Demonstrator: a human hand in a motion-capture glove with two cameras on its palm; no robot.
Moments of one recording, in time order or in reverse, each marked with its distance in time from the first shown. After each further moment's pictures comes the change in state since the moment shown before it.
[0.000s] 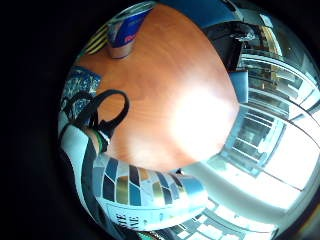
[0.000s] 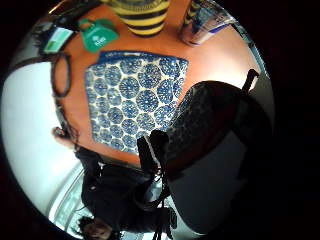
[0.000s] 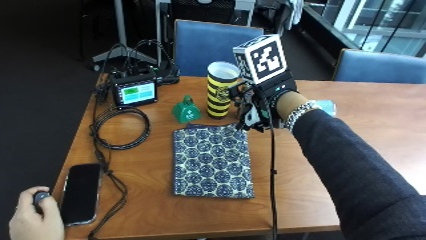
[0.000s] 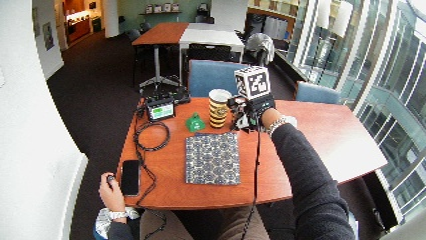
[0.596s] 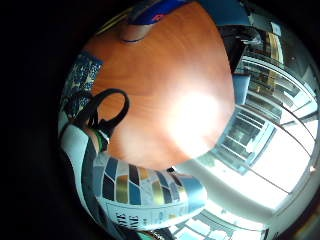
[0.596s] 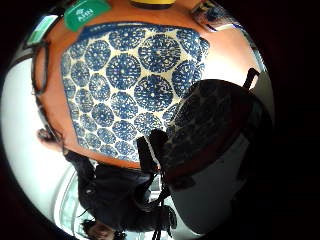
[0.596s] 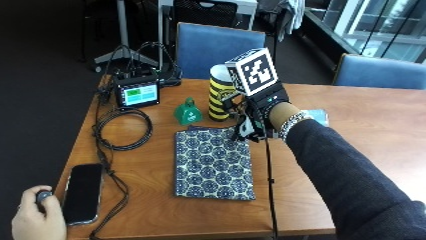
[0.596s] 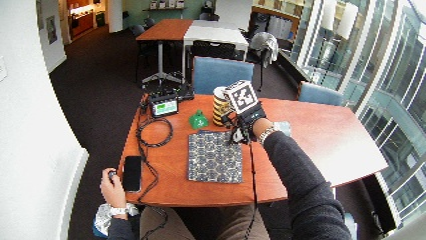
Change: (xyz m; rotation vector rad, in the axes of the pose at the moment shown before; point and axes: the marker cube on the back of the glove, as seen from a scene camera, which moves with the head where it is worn) arm -0.022 -0.010 0.023 -0.050 0.031 -0.029
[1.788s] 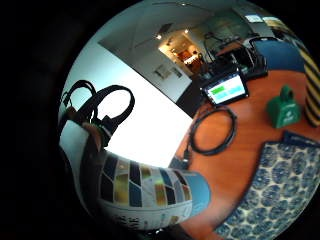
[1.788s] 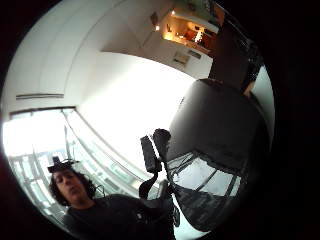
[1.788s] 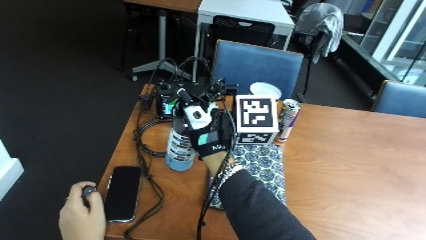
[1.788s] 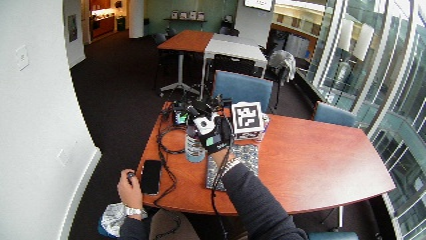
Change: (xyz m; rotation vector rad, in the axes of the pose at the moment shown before) arm -0.151 0.059 -0.059 1.016 -1.655 -0.330
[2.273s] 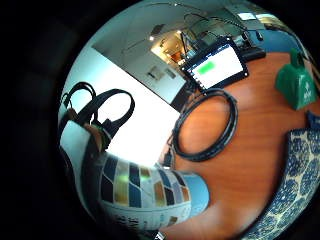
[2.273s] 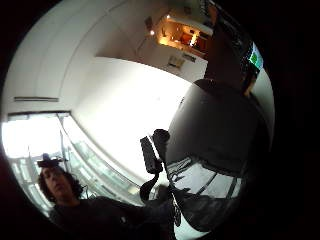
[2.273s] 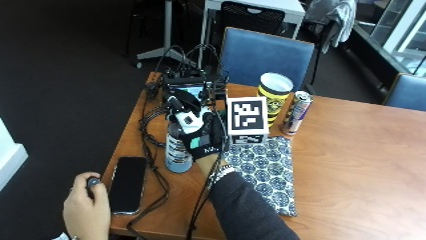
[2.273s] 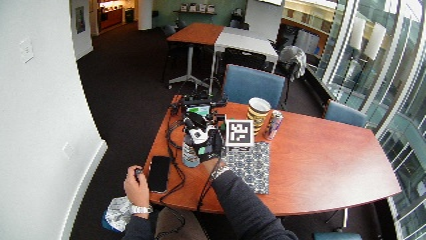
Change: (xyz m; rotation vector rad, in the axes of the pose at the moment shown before) arm 0.024 -0.001 0.014 0.045 0.092 -0.029
